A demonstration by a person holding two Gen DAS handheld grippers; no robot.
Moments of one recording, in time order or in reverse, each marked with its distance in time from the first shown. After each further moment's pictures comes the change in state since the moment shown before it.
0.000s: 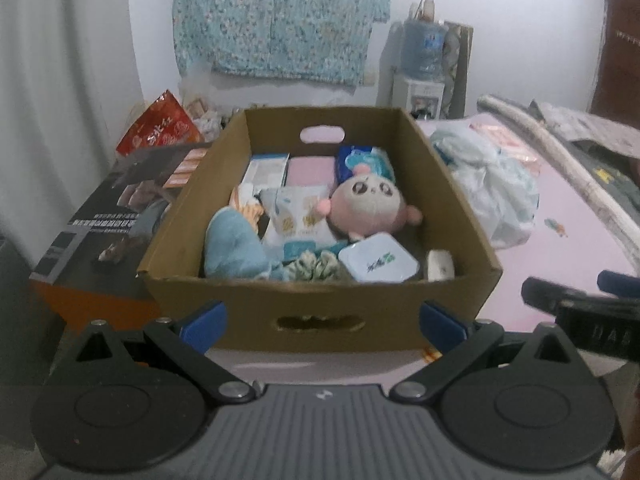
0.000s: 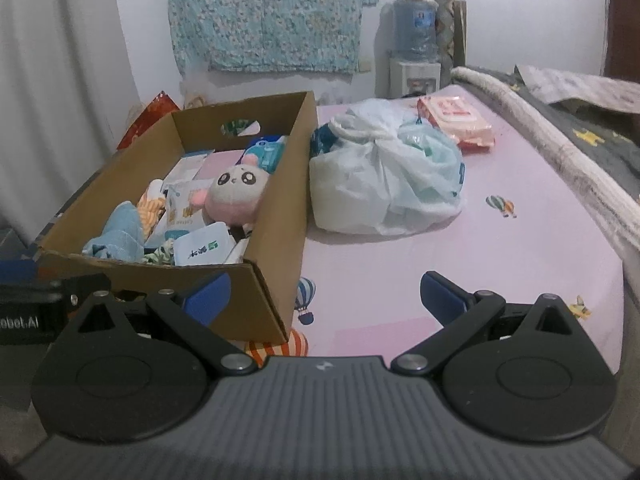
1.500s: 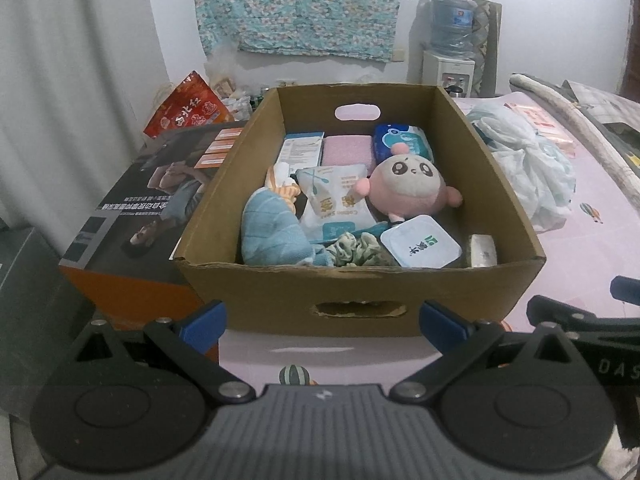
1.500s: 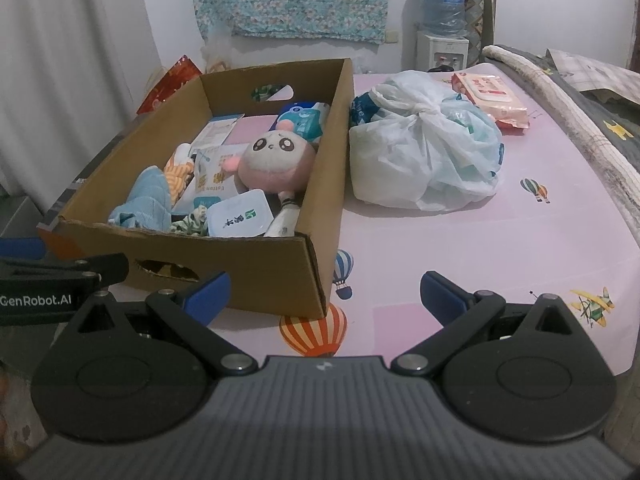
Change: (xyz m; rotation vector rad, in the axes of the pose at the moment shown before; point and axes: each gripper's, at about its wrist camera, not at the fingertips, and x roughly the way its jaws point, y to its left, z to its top) left arm 0.005 0.013 0.005 -0.007 0.071 0.097; right arm 0.008 0.024 -0.001 -0.060 0.095 0.057
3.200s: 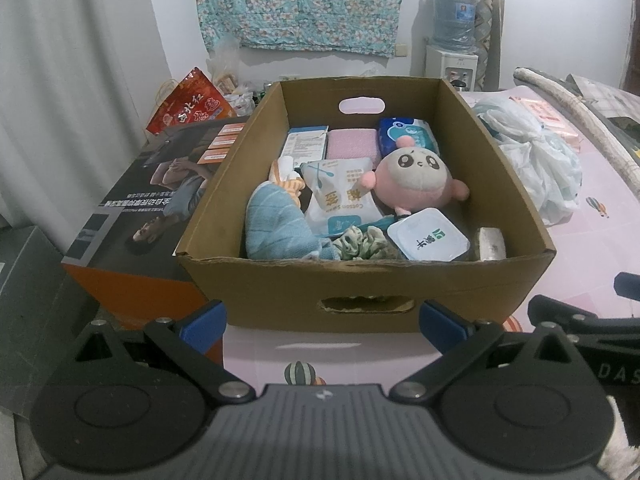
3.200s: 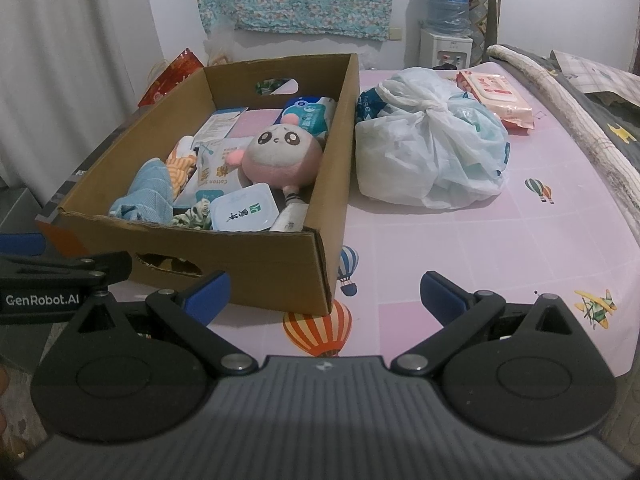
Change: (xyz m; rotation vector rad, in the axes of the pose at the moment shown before) left arm 0.004 0.005 -0.003 0.000 0.009 0.007; right arm 0.004 0.005 -0.001 -0.013 0.013 0.003
